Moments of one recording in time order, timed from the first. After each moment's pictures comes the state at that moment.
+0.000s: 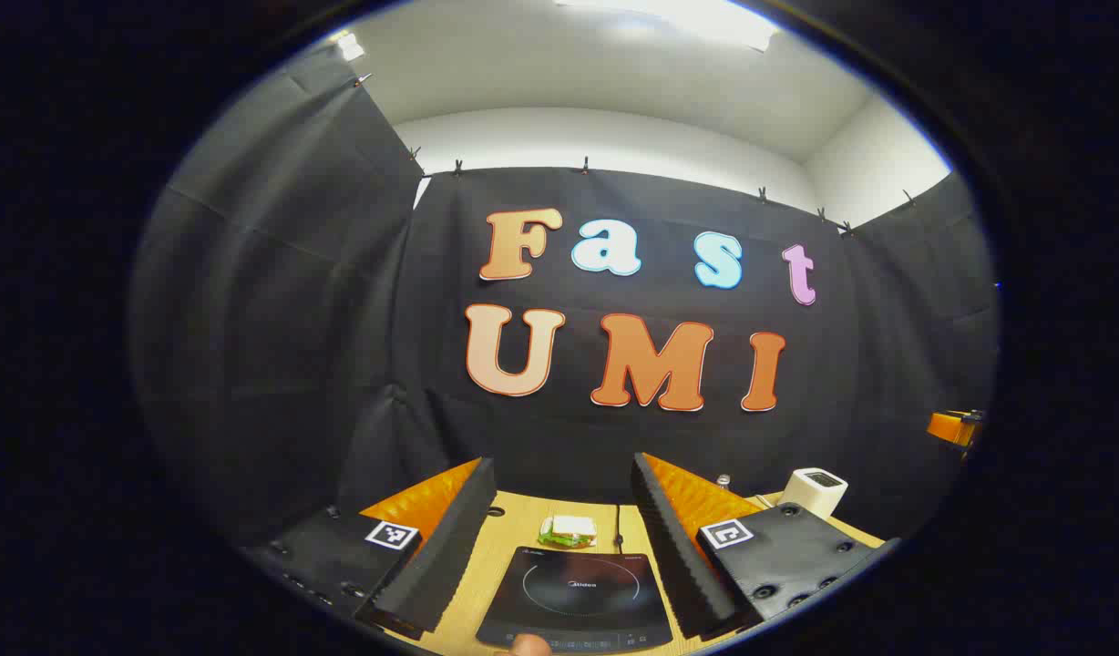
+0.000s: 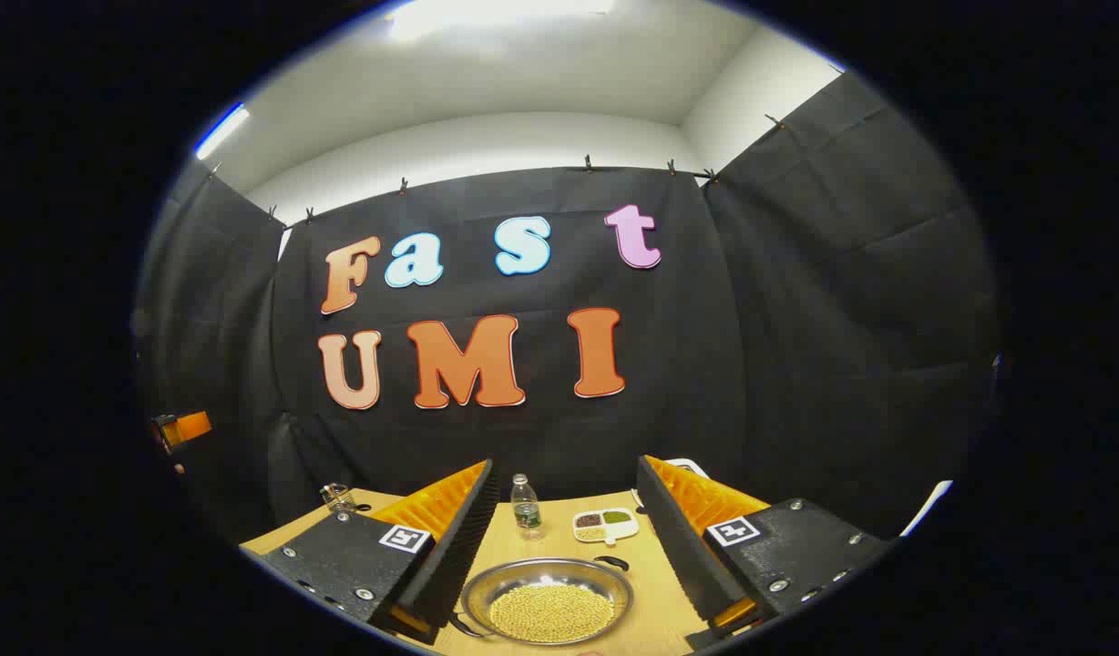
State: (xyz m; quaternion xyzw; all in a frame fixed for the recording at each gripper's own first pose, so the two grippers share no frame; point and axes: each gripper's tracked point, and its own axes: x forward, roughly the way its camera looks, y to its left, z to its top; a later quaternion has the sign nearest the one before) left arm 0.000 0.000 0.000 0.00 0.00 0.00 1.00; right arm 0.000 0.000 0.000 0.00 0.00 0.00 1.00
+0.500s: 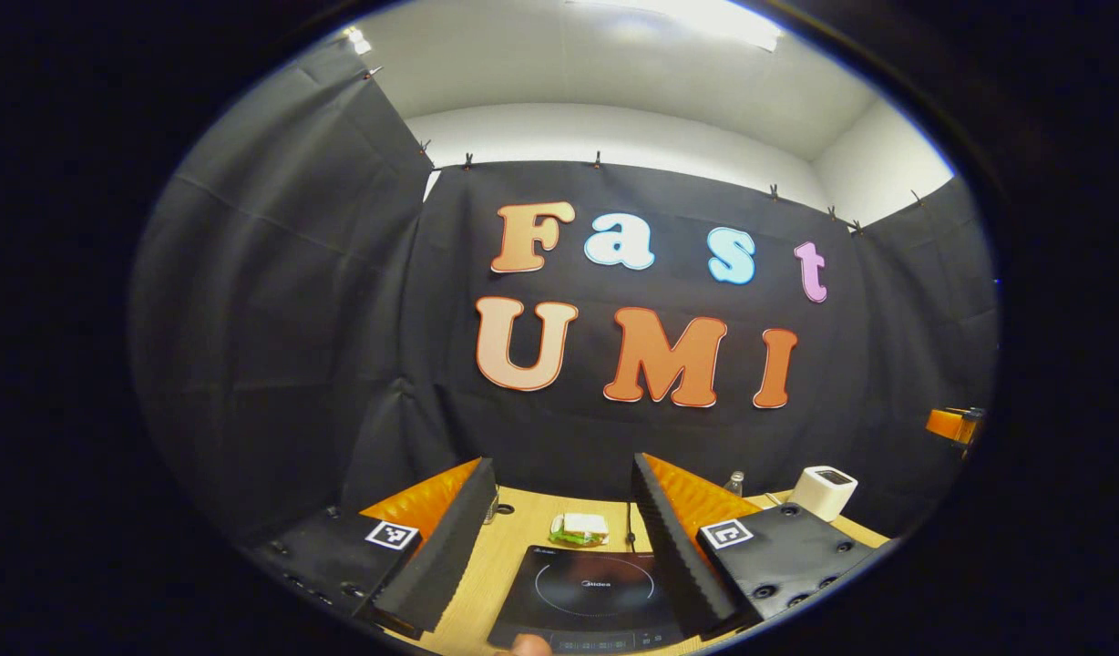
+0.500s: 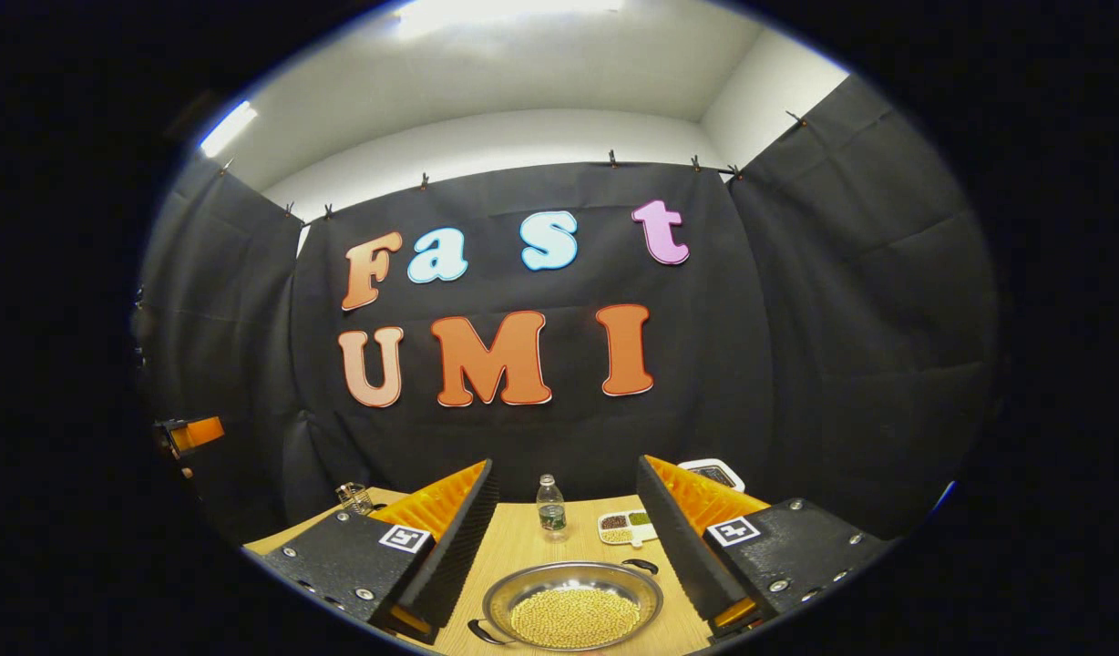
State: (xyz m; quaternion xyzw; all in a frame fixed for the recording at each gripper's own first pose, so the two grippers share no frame) left arm 0.002 0.024 -0.005 0.00 0.00 0.02 1.00; right arm 0.010 0.020 -0.009 0.00 0.00 0.02 1.00
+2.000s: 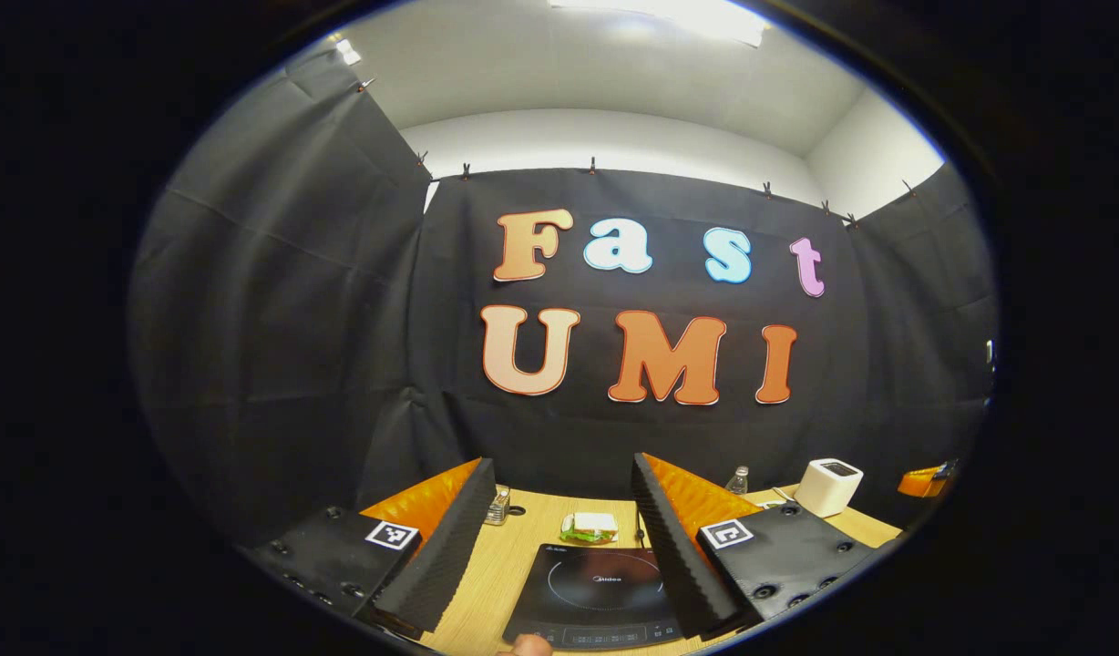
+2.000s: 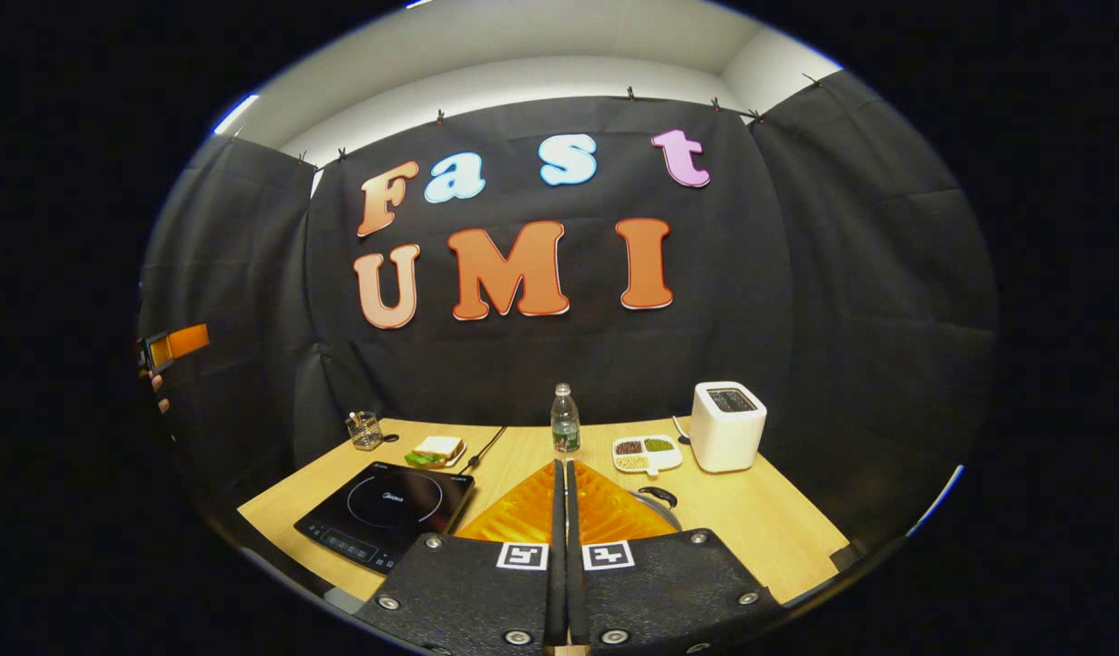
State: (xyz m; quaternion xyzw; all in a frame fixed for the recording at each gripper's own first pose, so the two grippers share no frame) left arm -0.024 0.025 -0.002 0.01 0.00 0.02 1.00; right arm -0.007 0.031 -0.140 -0.02 0.13 0.05 0.99
